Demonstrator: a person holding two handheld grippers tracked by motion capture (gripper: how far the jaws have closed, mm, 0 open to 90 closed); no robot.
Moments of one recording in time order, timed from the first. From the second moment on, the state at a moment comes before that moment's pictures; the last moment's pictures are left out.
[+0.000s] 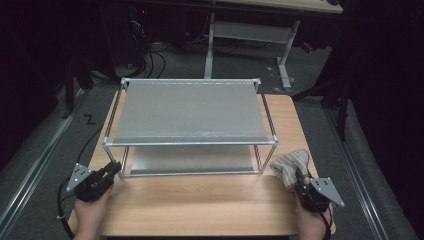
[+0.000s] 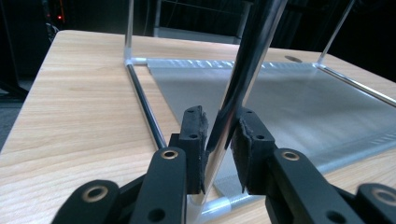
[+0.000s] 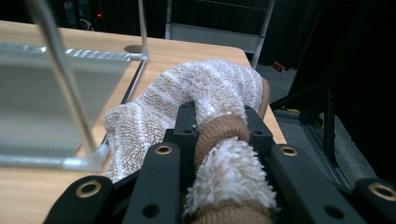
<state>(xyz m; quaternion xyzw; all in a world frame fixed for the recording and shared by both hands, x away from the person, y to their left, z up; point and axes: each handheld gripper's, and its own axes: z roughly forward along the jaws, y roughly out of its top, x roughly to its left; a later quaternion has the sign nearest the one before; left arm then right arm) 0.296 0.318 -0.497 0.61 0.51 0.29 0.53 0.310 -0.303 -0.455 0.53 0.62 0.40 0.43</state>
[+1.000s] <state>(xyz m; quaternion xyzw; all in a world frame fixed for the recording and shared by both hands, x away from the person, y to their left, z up) 0.339 0.295 -0.487 0.63 0.53 0.31 0.47 0.301 -0.269 -0.468 0.47 0.69 0.43 0.33</state>
